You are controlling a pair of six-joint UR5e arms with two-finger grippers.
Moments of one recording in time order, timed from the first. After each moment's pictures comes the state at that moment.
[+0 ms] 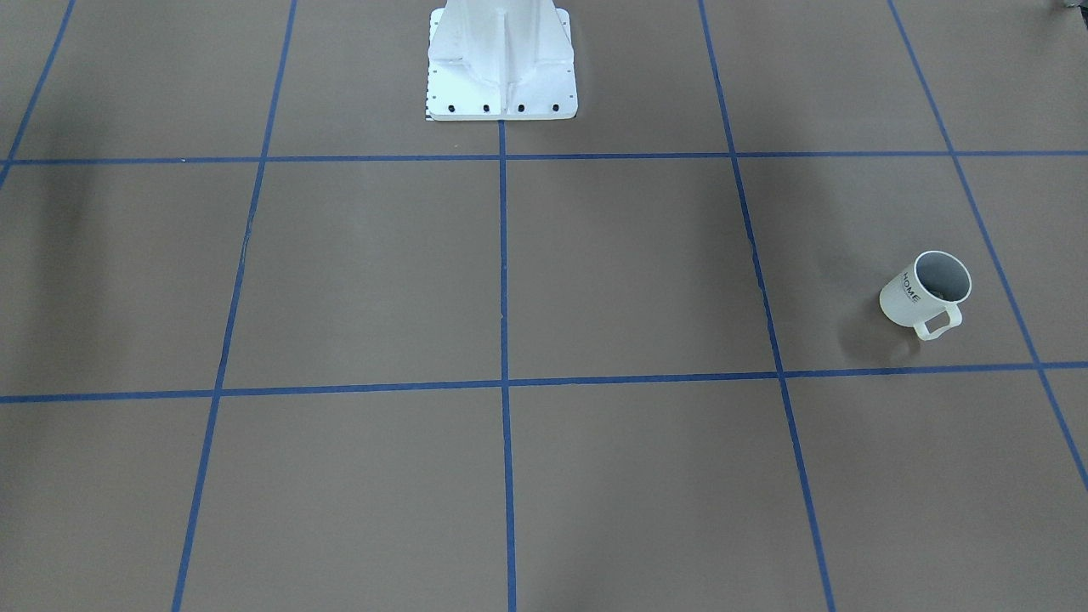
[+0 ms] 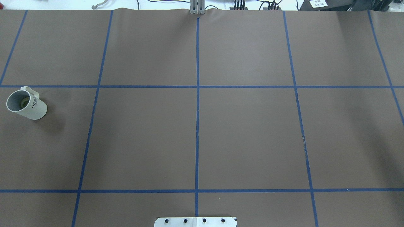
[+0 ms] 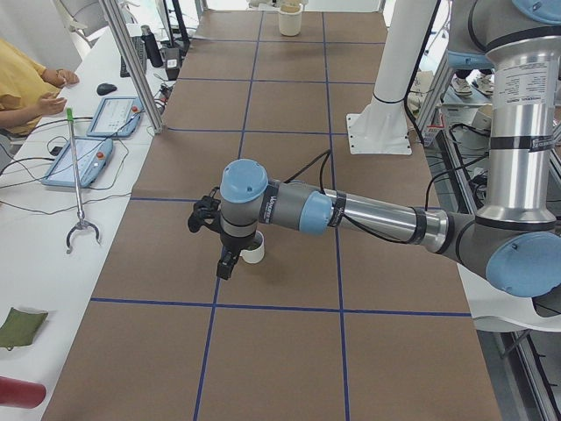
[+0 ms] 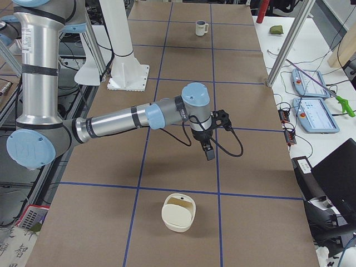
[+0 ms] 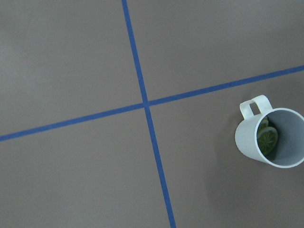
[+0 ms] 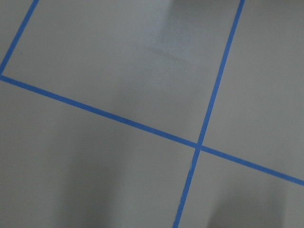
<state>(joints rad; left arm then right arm) -1.60 -1.55 -1.80 -1.65 -2.36 0.14 1.49 -1.65 1.93 -1.48 2.24 -0.03</state>
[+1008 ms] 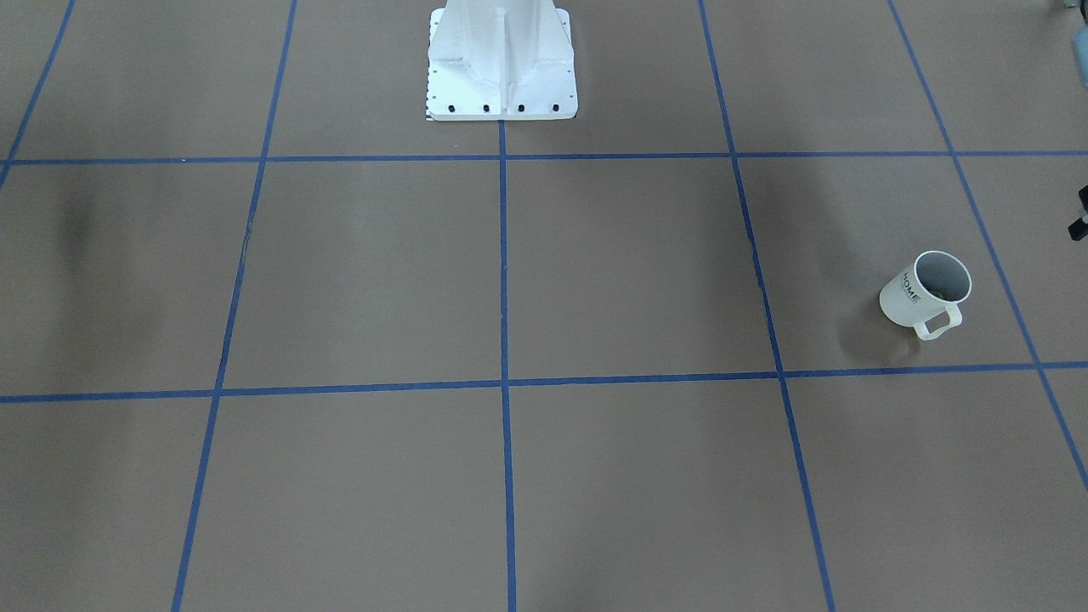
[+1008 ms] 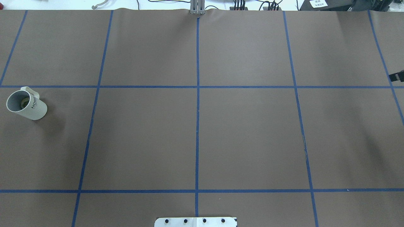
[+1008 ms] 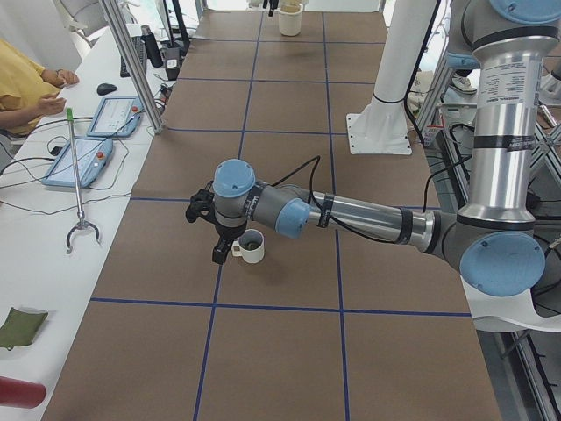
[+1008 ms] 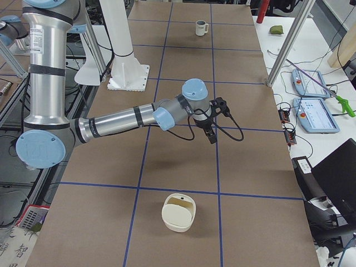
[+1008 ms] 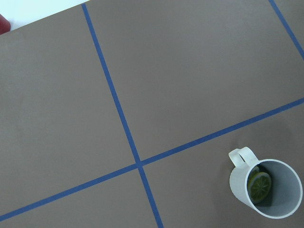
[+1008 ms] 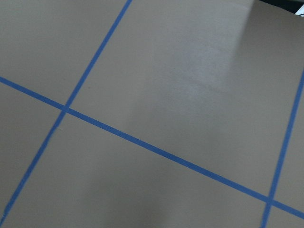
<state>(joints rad) -1.42 -1.55 -1.74 -1.87 -2.34 -0.17 1.29 -1.64 1.92 -1.18 2.27 0.27</state>
